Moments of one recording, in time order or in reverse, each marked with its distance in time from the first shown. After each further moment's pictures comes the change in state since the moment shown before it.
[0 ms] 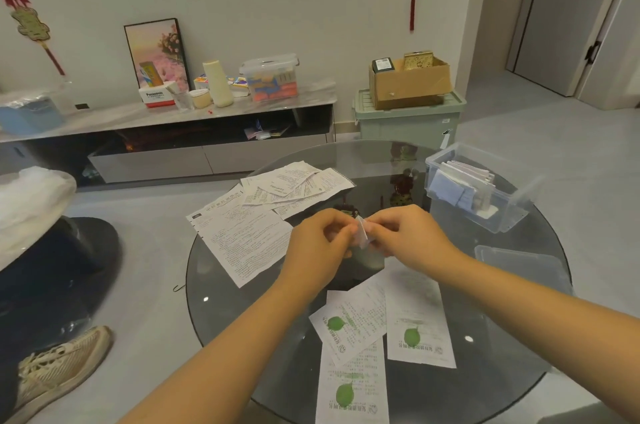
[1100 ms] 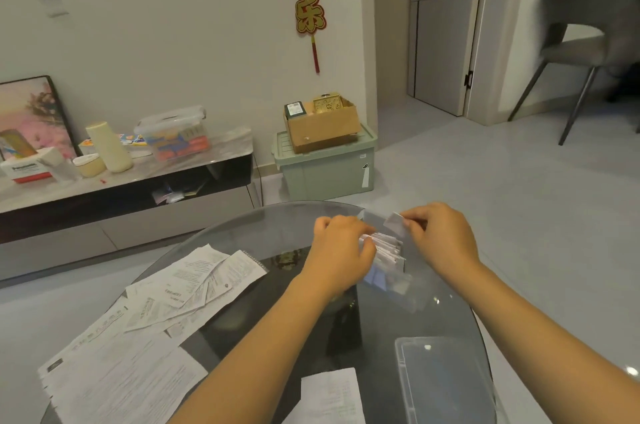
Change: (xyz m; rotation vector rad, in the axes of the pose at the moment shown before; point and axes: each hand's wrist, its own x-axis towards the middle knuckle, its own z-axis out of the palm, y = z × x) left_hand 0.144 0.090 0.126 0.491 -0.319 0.473; right_hand 0.048 0.068 -0.161 -0.389 0.571 0.256
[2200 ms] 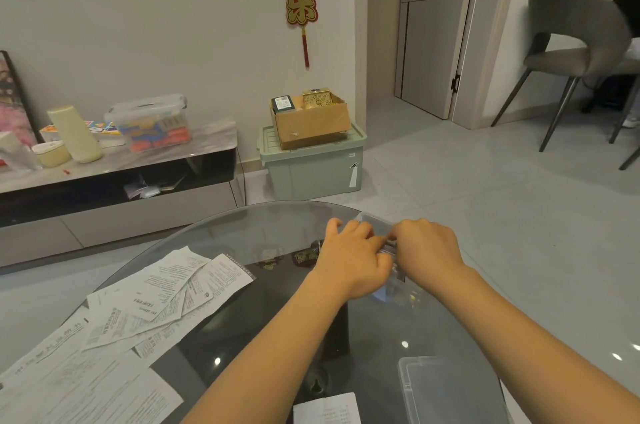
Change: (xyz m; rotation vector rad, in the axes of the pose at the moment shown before) left_hand 0.032 -0.012 0.035 0.250 -0.149 0.151; right_hand 0.020 -0.005 0.030 -0.651 -0.244 -0.092
